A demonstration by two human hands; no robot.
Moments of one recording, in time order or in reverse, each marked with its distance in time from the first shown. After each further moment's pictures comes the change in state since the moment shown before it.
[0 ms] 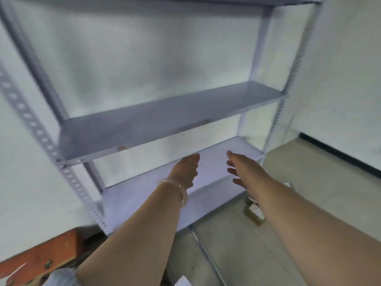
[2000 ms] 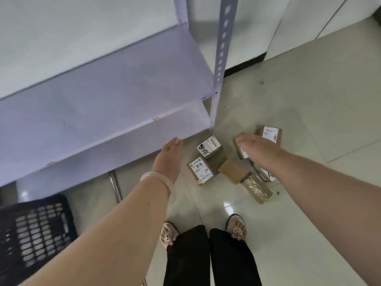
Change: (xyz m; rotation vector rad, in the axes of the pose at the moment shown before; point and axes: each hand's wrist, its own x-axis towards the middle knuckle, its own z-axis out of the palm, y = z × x) left_hand 0.594 -0.204 0.531 0.066 0.322 -0.463; right_hand 0.705 0.296 -0.425 -0.583 -0.403 0.308
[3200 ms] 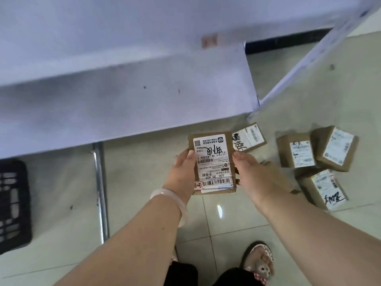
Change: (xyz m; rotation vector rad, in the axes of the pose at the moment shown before) left_hand 0.177 -0.201 -0.016 -0.333 -0.025 -0.210; right_hand 0.176 0.072 0.250 0.145 -0.100 0.047
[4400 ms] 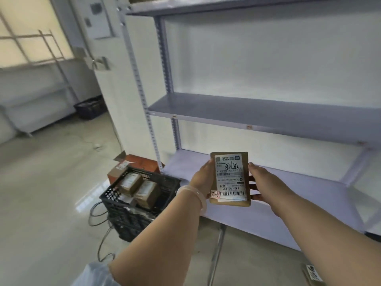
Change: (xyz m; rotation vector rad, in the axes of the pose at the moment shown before) left_hand -0.706 0.102 -0.368 -0.201 0.278 0.595; right_hand -0.729 -0.272 0.147 -0.155 -0.245 -0.740
